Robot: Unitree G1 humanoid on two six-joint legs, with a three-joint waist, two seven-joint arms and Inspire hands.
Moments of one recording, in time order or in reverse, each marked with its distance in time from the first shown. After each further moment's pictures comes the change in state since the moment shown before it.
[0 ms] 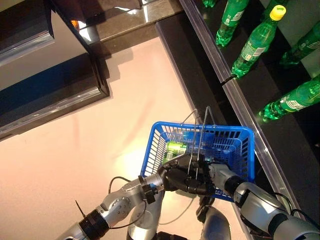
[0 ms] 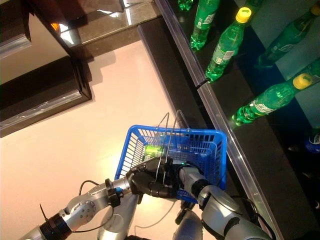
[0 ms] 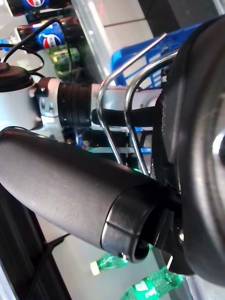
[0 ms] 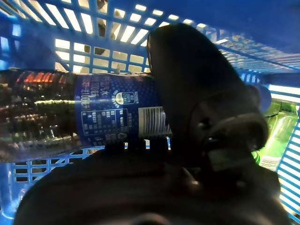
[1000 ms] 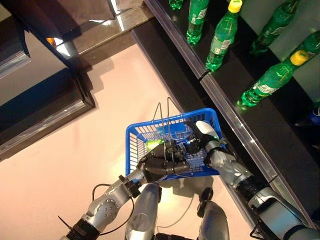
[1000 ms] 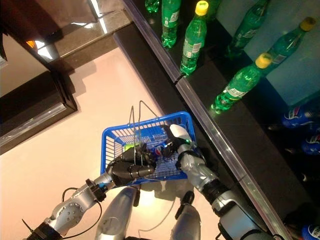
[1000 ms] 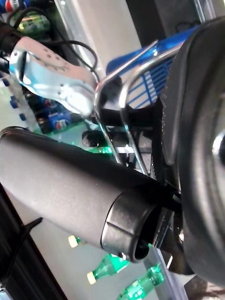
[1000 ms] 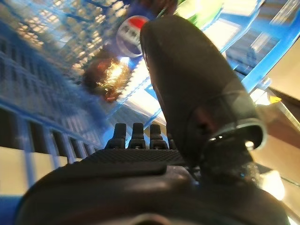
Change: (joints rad) left arm 0.151 -0.009 0.249 0.001 -0.047 -0.033 0.041; right arm 0.184 -0.168 -0.324 -0.670 0.058 0.039 -0.341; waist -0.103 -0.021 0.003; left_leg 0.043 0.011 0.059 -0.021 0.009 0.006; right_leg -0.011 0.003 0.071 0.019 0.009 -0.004
